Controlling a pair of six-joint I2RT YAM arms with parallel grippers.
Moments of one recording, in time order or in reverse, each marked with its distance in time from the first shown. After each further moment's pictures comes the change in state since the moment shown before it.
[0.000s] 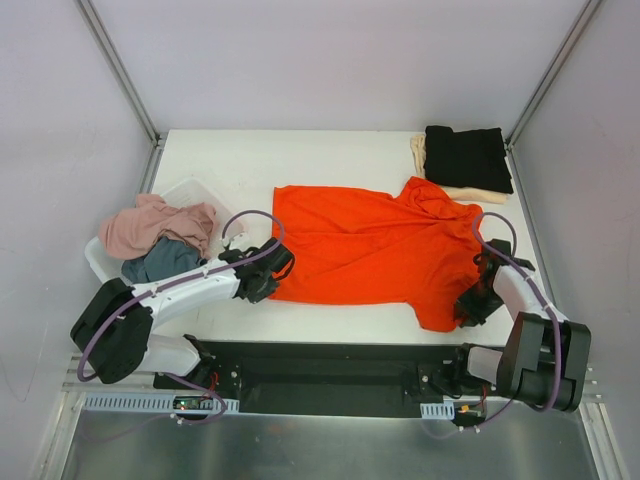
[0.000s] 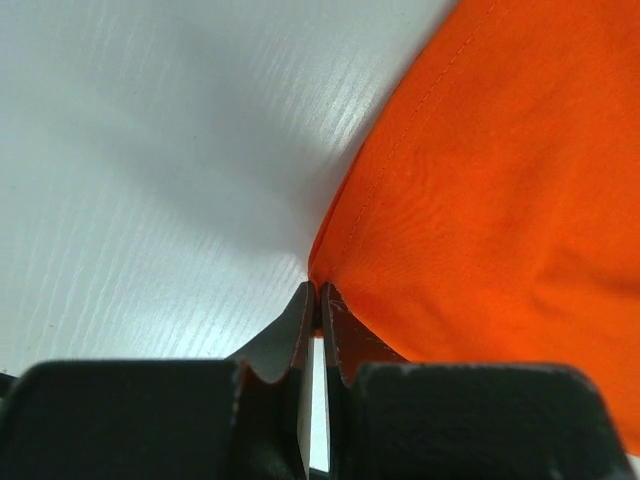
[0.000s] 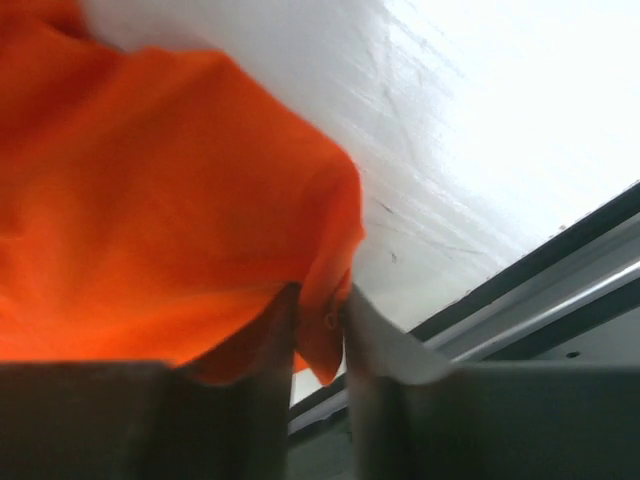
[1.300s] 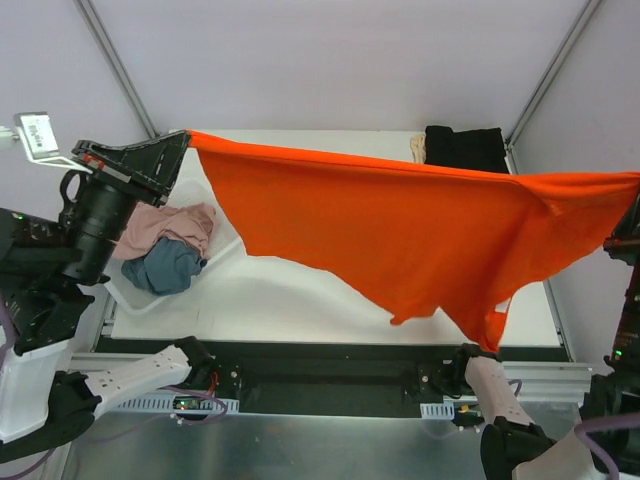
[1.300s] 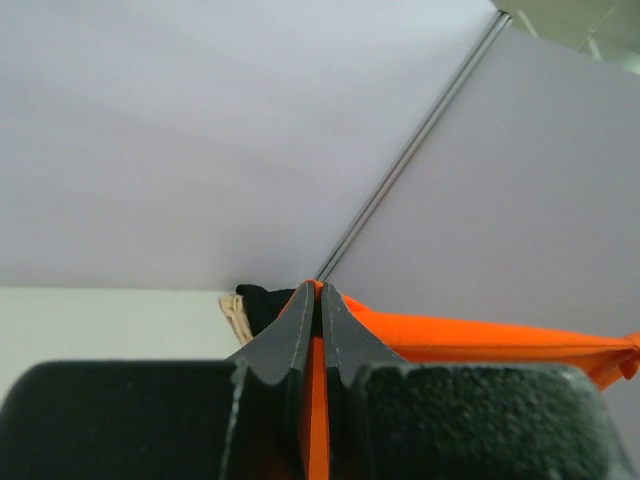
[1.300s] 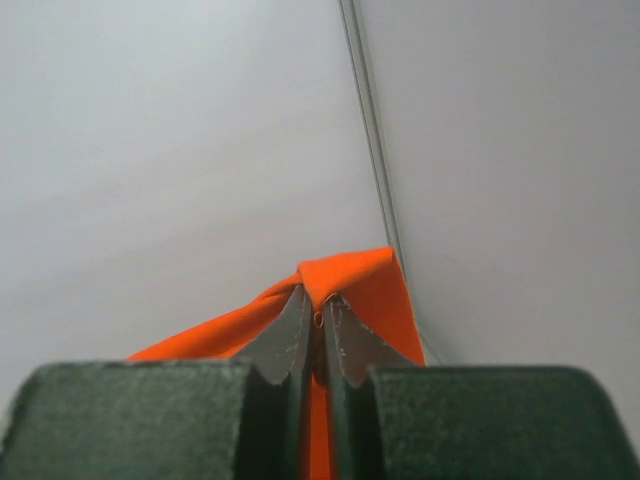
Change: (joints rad) left arm -0.013 -0.472 0.954 0.248 0.061 0.826; right arm 0.000 -0.395 1.476 -0.027 0.091 -0.493
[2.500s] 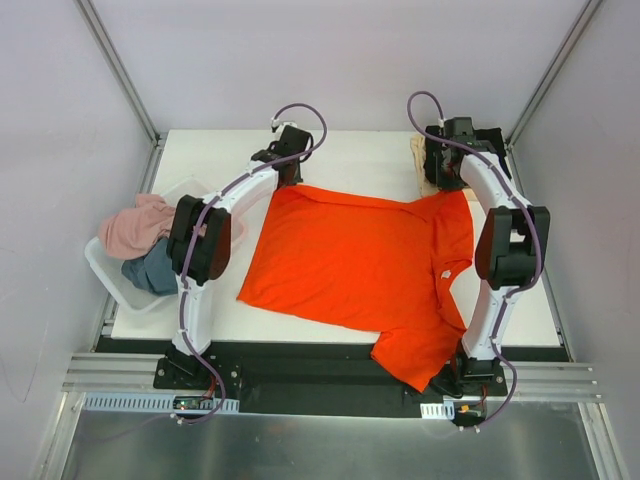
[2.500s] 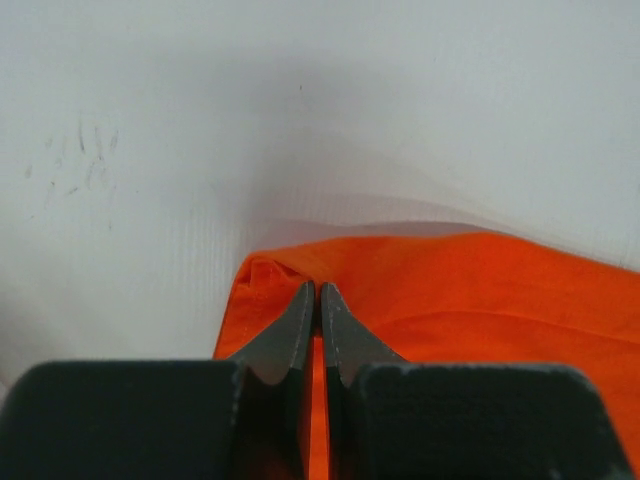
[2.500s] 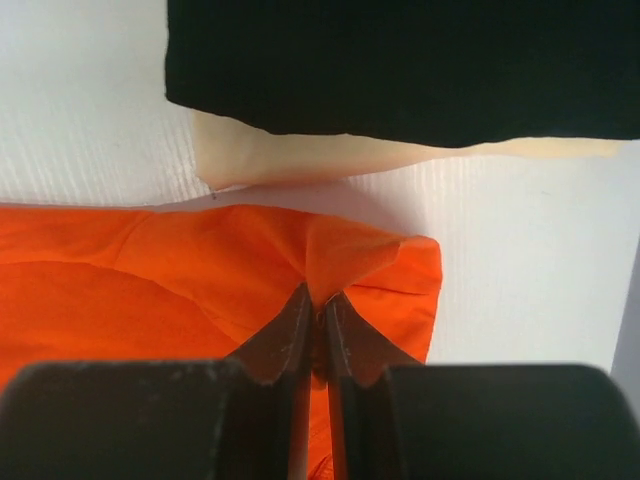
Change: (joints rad) left arm 0.328 1.257 0.073 -0.037 -0.039 0.054; right arm 0.266 1.176 -0.333 0.154 0.035 -0.210
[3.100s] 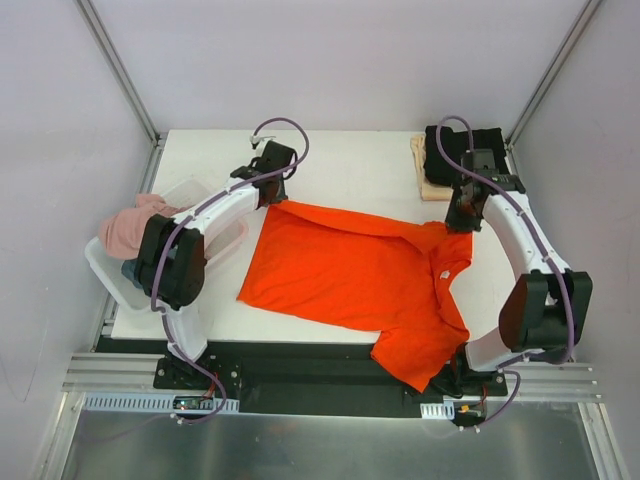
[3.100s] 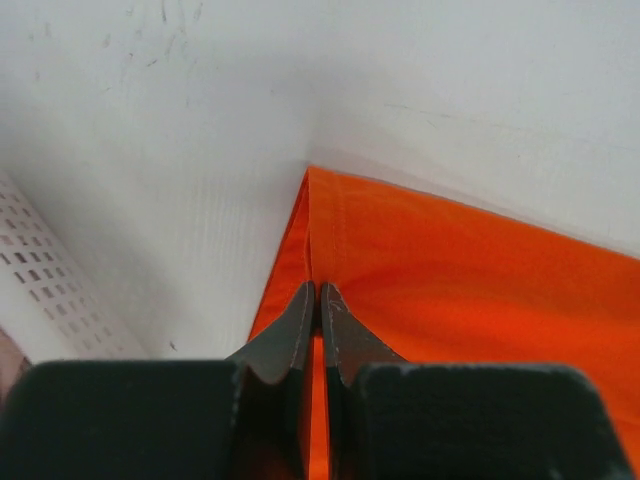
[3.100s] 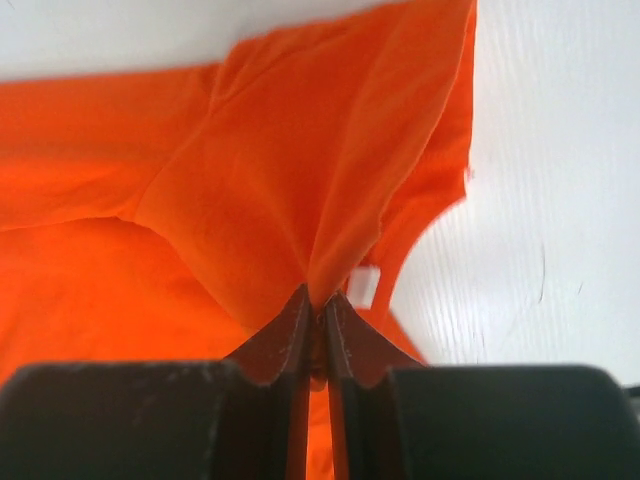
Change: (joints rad) left arm 0.000 -0.255 -0.298 -0.005 -0.018 -0.061; right arm -0.003 -0.458 -0.389 -0.166 -0.084 0.301
